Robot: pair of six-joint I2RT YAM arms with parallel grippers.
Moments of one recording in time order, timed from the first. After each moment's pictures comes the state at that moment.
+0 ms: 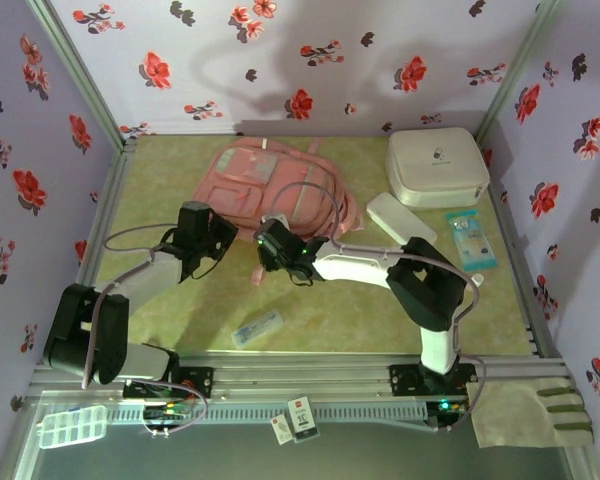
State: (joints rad) left arm -0.35 1.38 0.67 0.02 0.15 -1.23; right arm 1.01 1.90 1.25 -0.21 0.24 0.56
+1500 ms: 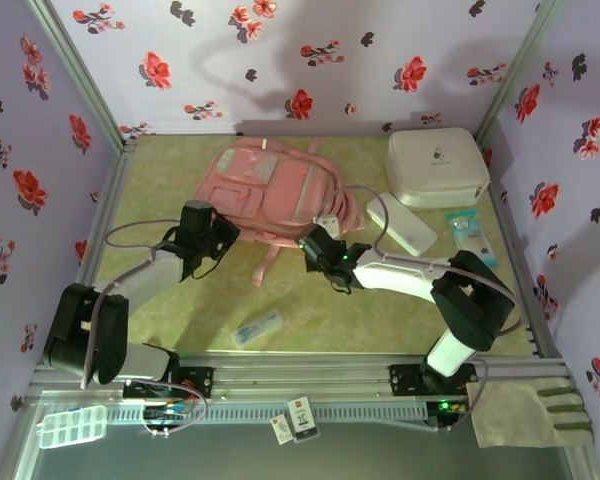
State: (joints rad) left arm -0.36 1.38 0.69 -0.03 0.13 -1.14; right arm 0.88 1.62 0.92 -0.26 0.42 0.64
